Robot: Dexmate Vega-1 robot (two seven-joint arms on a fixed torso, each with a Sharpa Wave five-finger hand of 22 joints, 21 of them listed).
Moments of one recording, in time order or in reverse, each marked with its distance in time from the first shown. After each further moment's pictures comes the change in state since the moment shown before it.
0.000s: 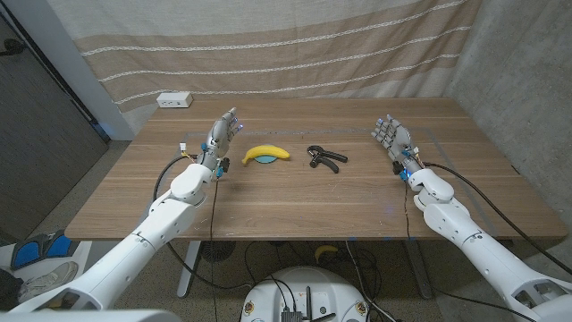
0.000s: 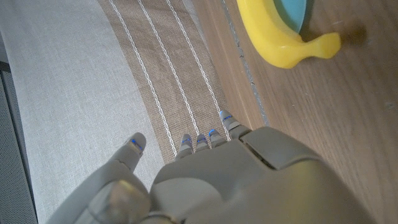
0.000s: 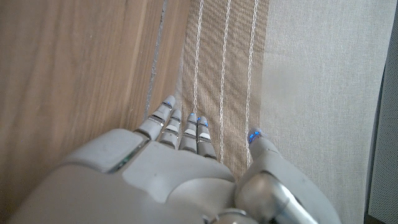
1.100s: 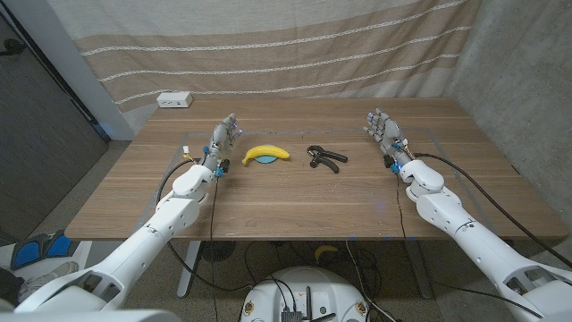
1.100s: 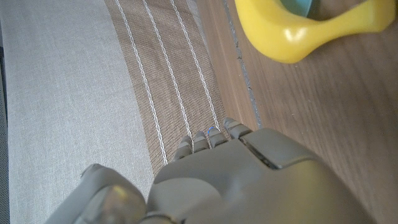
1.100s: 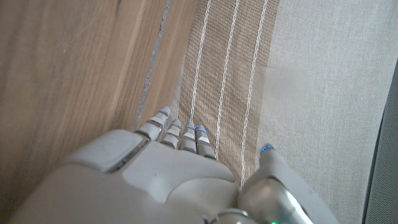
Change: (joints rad) left arm -0.072 -0.065 0.018 0.177 -0.139 -0.008 -0.146; left_hand 0.000 0.000 -0.002 0.077 0.000 -0.102 0.039 -0.022 -0.005 -0.087 -0.011 -0.025 0.000 -0.168 -0.051 -0.027 0.000 -0.158 -0.075 -0.019 -0.005; right arm 0.071 0.002 -0.043 0.014 -0.057 -0.028 -0.003; right_hand -0.021 -0.008 -0.005 0.036 -0.011 -0.050 -0.007 -0.007 0.000 -0.059 -0.013 -0.007 -0.004 -0.068 -0.039 -0.024 0.003 -0.026 -0.049 0.001 0.000
